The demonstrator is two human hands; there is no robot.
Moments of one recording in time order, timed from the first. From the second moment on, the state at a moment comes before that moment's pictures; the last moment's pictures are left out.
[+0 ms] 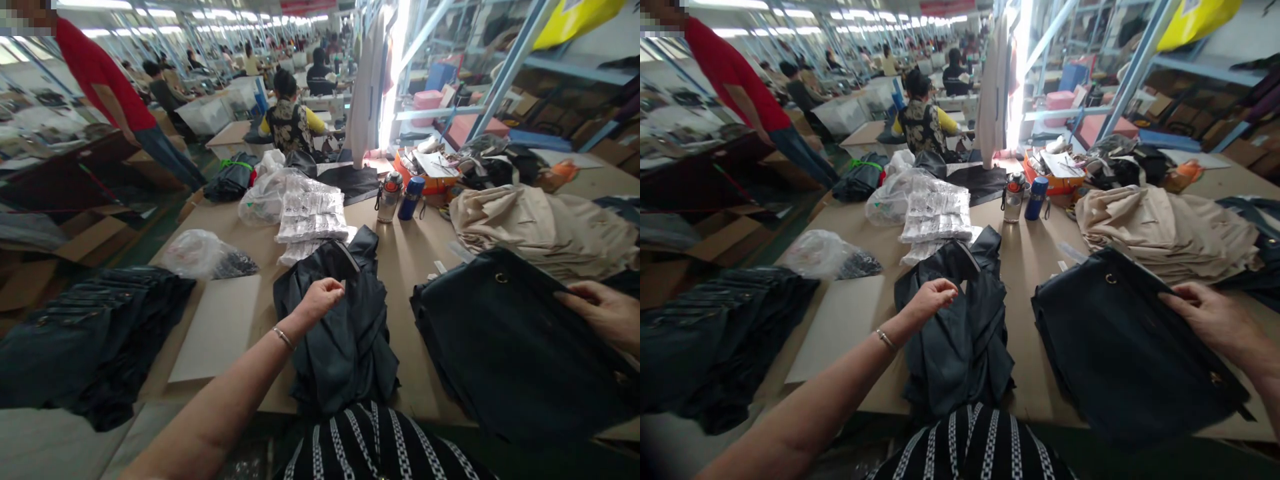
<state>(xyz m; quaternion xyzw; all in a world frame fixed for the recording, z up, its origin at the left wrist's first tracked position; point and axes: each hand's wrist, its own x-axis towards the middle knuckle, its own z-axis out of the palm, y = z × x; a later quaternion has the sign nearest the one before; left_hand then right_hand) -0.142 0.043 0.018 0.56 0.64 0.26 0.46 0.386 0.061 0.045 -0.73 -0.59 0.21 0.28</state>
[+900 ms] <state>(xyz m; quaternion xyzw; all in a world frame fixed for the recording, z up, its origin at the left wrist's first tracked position) -0.187 -0.048 -0.058 0.61 0.73 0.17 0.27 -0.013 0.012 -0.100 -0.58 -0.65 0.47 0.11</state>
